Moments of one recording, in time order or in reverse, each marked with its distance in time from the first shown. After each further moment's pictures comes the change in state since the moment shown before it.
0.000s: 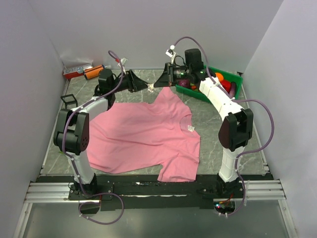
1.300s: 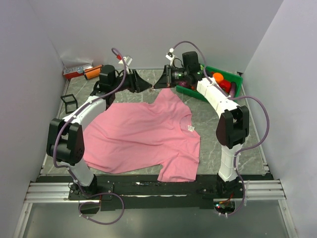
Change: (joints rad) left arm -0.051 -0.159 0.031 -0.367 -0.178 0.313; right arm 0.000 0.056 0.000 -0.001 0.080 0.047
